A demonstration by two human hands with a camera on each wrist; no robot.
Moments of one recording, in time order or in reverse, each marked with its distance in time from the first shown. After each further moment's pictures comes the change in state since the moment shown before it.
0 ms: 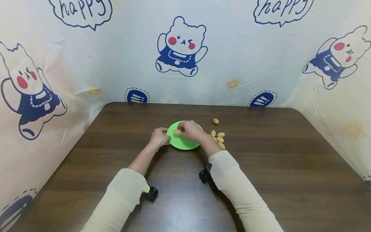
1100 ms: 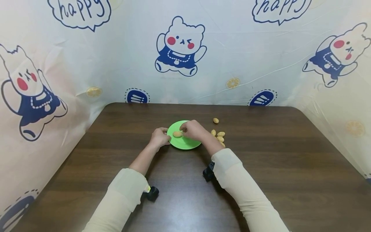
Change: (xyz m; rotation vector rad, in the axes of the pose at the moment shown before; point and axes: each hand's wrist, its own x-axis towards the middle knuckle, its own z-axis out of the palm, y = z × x) left_hand -0.002 0.003 0.002 -0.004 0.009 -0.025; right_hand -0.006 0.008 -0.007 -0.017 -0.055 -0.014
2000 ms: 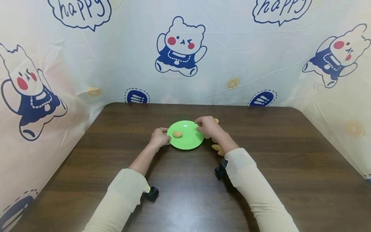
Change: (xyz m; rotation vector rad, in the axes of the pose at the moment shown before) left_hand 0.001 -0.001 0.000 0.005 0.000 -0.001; right_hand -0.025 0.038 -0.020 0.086 0.120 0.148
